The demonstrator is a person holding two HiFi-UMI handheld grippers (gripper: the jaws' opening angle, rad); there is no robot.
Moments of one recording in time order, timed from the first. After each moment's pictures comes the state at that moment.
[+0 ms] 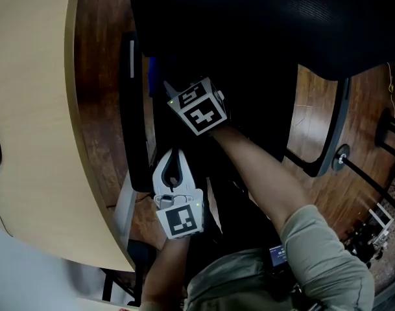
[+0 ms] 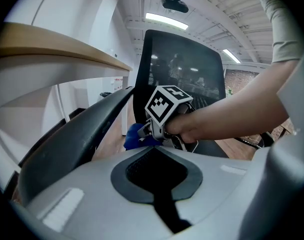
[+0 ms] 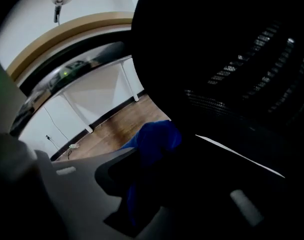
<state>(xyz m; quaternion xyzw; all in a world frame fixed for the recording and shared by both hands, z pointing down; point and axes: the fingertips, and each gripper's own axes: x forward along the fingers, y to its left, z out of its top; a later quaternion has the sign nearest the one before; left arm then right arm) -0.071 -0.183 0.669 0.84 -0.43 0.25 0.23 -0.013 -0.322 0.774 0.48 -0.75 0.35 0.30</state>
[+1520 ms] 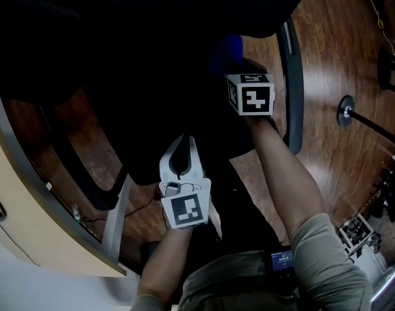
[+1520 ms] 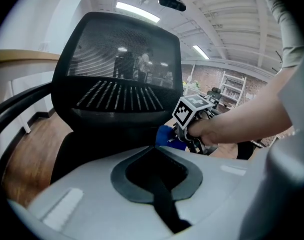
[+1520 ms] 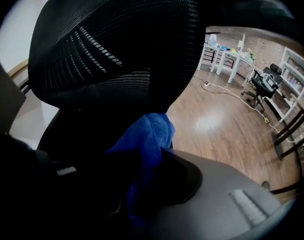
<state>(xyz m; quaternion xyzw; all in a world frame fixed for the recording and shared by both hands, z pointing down) 0.121 -0.105 0.669 0.90 -0.26 0.28 0.21 0.330 -0.119 0.788 0.72 -0.46 0.45 0.26</state>
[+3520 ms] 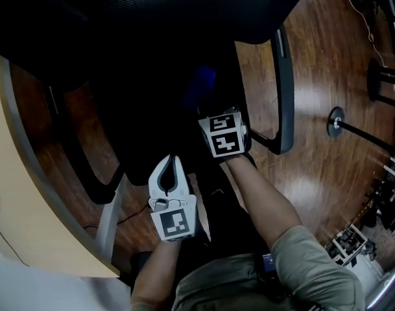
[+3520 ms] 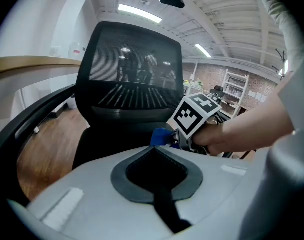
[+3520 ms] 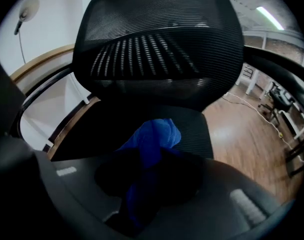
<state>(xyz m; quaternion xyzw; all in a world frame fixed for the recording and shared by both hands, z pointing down) 0.050 -0.088 0.652 0.90 -0.27 0.29 0.20 0.203 -0.114 0.764 0.68 -0.55 0.41 0.27</state>
